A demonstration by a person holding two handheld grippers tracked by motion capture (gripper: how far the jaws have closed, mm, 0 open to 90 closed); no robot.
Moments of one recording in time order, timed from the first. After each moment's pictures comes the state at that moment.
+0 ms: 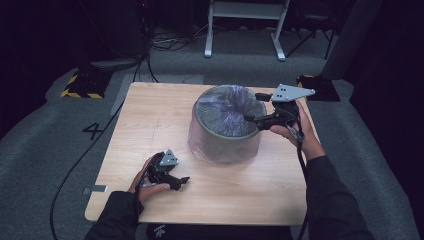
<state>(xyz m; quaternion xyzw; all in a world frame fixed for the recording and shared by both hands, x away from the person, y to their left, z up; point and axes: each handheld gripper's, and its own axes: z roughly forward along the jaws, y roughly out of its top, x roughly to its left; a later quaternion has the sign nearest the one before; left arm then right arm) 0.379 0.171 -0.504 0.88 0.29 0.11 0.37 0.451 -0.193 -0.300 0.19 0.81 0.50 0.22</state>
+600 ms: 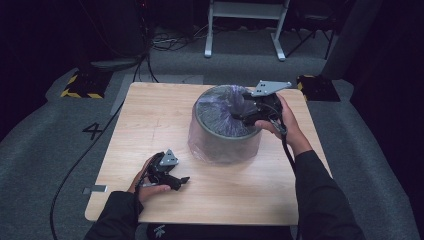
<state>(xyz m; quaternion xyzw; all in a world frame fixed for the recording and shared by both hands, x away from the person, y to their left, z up) 0.379 0.171 -0.504 0.88 0.29 0.11 0.37 0.475 -0.158 -0.310 0.20 0.84 0.46 0.20</state>
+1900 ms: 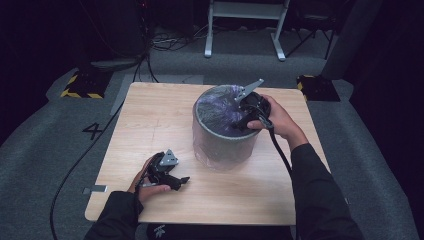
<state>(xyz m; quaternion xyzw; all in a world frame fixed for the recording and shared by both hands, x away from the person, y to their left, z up) 0.378 0.171 -0.504 0.88 0.29 0.11 0.37 0.503 -0.135 -0.333 0.20 0.93 0.28 0.14</state>
